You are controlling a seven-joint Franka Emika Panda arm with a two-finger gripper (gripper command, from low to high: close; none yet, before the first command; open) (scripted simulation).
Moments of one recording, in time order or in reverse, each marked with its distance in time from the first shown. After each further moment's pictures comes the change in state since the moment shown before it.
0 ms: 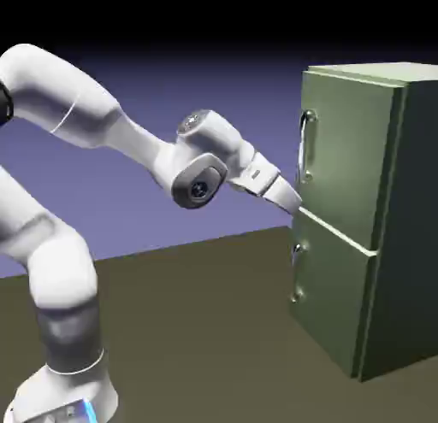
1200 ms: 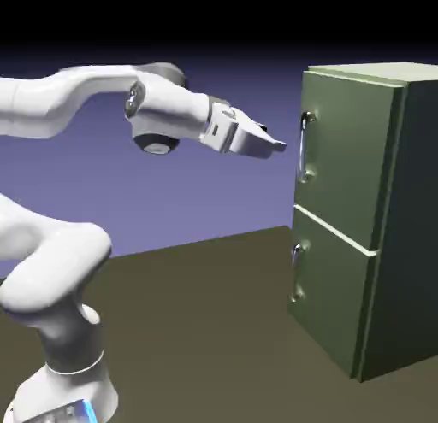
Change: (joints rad) arm -0.654 -0.484 0.694 0.141 1.566 -0.234 -0.862
